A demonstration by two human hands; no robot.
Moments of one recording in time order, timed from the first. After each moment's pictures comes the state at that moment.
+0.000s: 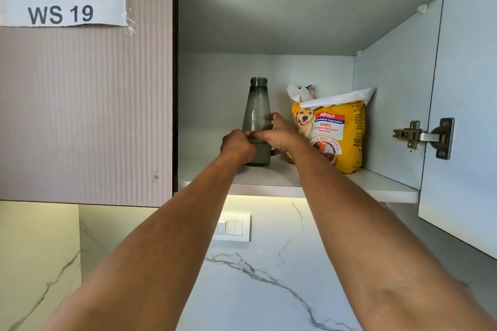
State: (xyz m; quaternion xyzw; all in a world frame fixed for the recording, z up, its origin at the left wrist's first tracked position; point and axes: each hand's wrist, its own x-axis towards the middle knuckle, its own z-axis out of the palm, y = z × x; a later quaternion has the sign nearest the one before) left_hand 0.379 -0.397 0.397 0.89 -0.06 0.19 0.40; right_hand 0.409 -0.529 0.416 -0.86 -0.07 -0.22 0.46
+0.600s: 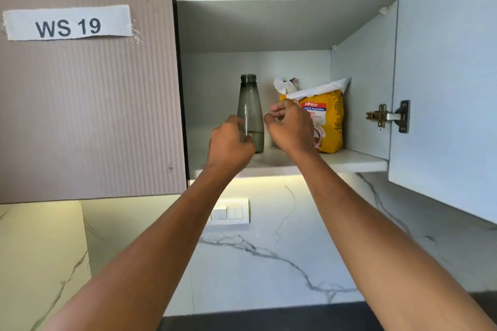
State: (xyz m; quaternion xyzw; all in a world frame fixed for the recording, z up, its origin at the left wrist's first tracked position) left_hand 0.288 -0.357 0.369 0.81 -0.20 0.36 0.40; right_hand 0.295 -0.510 0.388 -0.78 -0.01 -0.53 0.33
